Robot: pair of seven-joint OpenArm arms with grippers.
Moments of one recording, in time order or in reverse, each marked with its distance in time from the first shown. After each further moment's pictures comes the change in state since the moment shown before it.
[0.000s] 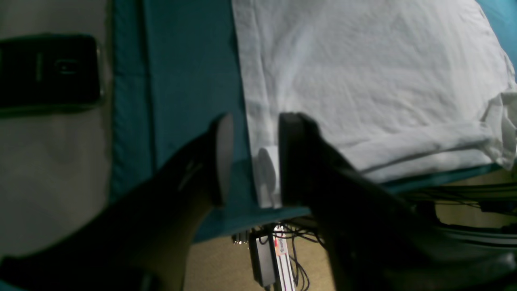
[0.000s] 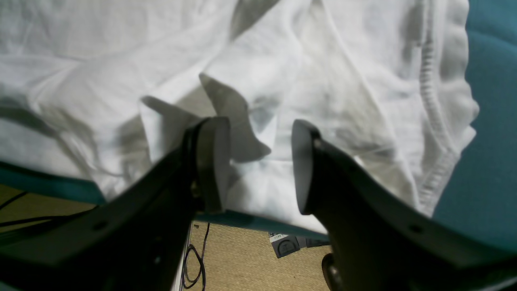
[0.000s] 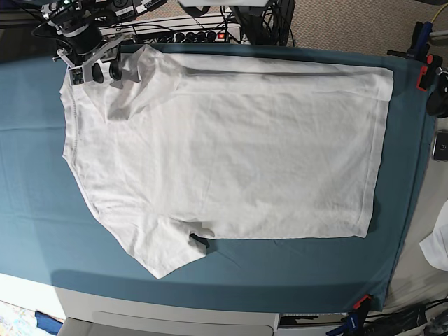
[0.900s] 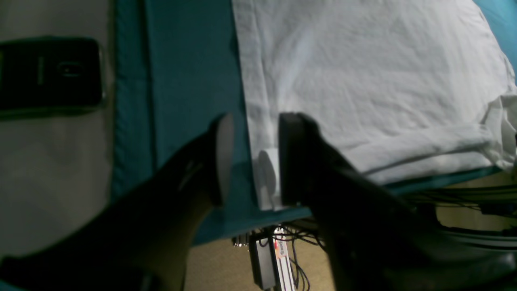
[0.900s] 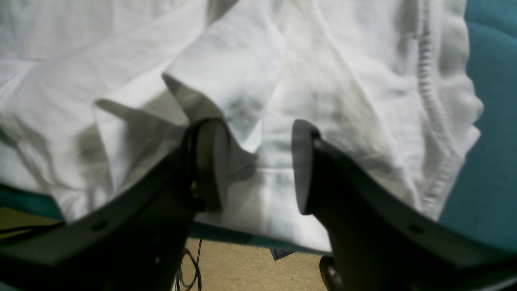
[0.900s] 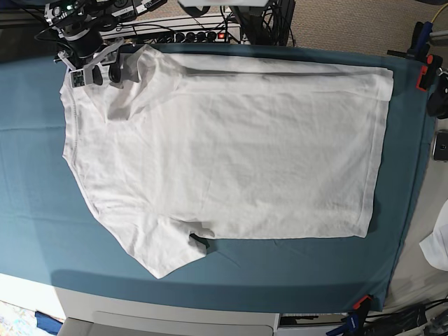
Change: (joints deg) left arm -0.1 0.0 0.0 0.0 0.0 0.0 -0.4; right arm 2.4 0.0 0.0 -4.9 -3.0 0.0 3.7
